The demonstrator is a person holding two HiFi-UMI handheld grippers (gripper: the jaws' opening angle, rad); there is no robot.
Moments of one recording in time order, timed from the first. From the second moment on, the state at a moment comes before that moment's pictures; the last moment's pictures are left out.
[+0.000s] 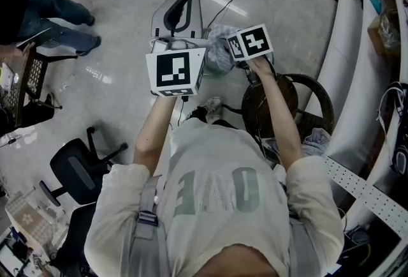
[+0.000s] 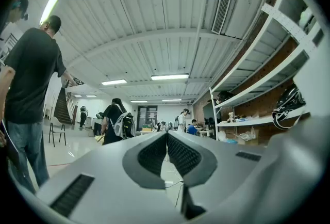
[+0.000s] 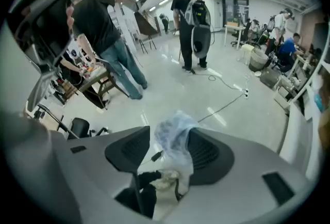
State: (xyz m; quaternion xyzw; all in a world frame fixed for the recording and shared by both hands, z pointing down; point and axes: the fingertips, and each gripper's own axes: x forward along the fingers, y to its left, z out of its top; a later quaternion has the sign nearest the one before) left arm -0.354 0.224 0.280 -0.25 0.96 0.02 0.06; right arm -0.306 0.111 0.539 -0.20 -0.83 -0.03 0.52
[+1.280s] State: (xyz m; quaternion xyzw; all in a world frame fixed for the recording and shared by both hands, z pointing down) left arm -0.366 0.207 0.287 -0.26 0.96 0.02 0.06; right arm -0.377 0.133 0.402 -0.23 -0.94 -0.03 0.23
